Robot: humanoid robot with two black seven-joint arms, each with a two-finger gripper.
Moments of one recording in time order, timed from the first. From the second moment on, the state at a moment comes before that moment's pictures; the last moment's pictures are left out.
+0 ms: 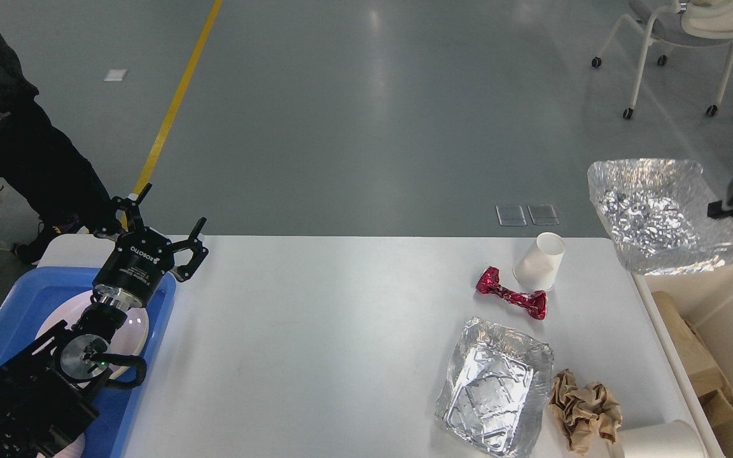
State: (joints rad) left arm -0.56 0.25 -0.92 -0.46 0.01 -0.75 -0.33; right arm 2.13 -0.92 -1.13 0.91 -0.82 0.91 0.55
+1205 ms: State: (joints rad) left arm -0.56 0.25 -0.92 -0.46 0.01 -0.75 -0.33; right arm 0.54 -0.56 -1.32 -0.01 -0.02 0.17 0.26
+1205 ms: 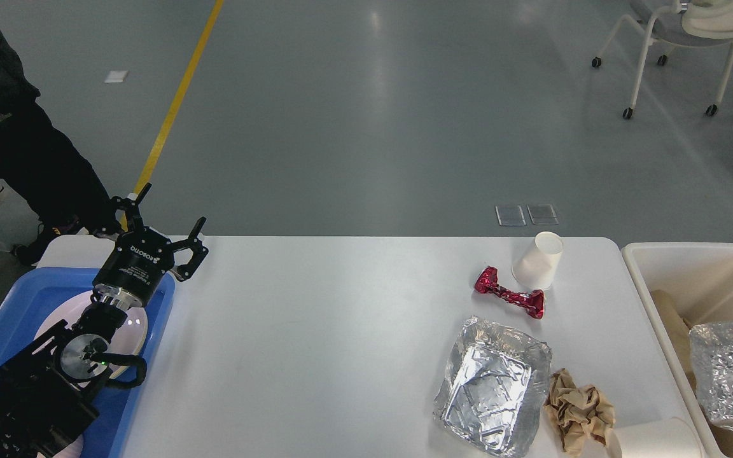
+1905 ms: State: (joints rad) left arm -0.56 0.25 -0.92 -0.46 0.01 -0.75 -0.33; right arm 1.16 -0.68 -1.47 0.46 -0.10 0.24 0.36
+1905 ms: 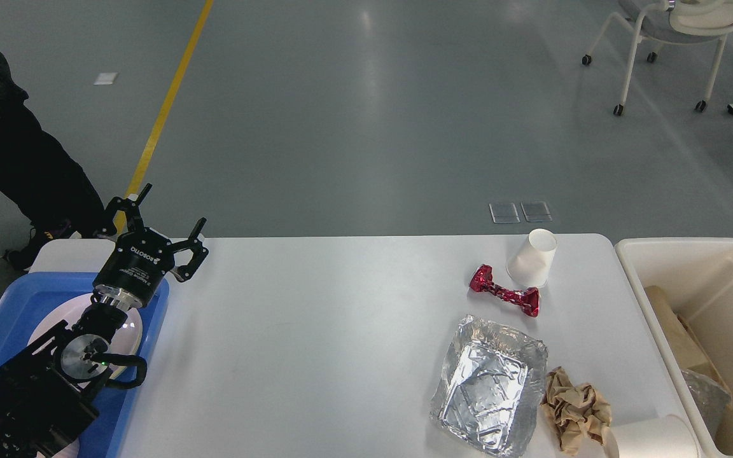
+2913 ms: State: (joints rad) left arm -0.56 0.25 -0.92 -0.46 0.01 -0.75 -0.33; right arm 2.45 -0.54 -1.28 1.55 -0.52 0.86 0.36
